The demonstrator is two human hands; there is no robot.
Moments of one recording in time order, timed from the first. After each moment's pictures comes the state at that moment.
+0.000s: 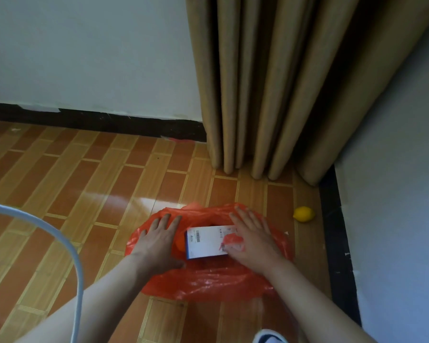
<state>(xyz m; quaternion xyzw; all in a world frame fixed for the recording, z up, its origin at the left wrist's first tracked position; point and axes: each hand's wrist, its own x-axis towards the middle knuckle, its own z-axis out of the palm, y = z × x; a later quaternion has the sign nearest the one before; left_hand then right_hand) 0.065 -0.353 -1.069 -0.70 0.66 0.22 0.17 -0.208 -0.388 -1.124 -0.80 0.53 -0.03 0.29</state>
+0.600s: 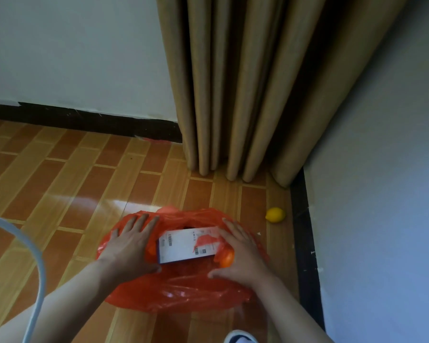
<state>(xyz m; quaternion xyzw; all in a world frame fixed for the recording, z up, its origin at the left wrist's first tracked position) 0.057 -0.353 -1.060 -0.68 0.69 0.19 0.16 -0.252 -0.365 -1.135 -0.76 0.53 -0.08 0.37</state>
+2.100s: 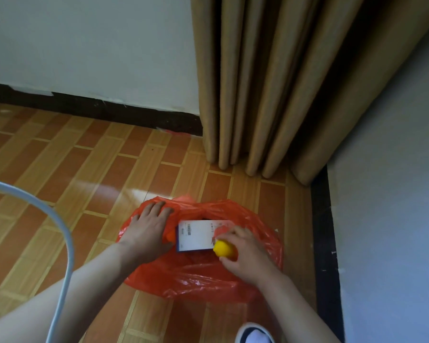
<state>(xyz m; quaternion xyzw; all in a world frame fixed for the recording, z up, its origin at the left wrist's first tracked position) 0.064 -0.353 -1.060 -0.69 0.69 0.18 0.12 -0.221 -0.356 -1.115 -0.80 0.49 -0.10 0.34</state>
